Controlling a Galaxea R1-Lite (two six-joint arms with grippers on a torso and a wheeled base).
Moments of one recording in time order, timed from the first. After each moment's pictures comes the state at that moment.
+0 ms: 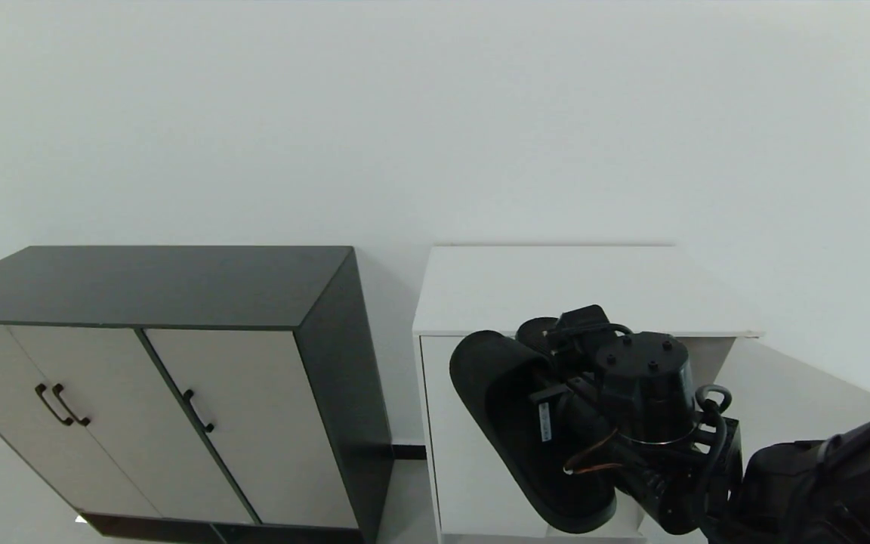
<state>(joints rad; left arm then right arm) 0.00 0.00 0.00 0.00 0.00 0.01 0.84 1.88 -0.73 -0.85 -0.50 0.12</state>
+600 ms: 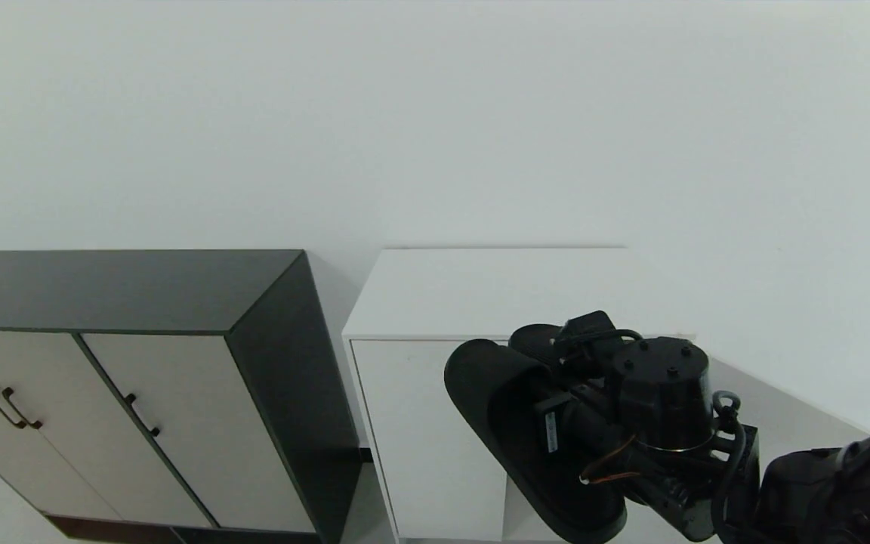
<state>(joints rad) 0.00 0.00 0.00 0.00 0.00 0.01 0.84 1.86 -0.68 -0.89 -0.41 0.12</state>
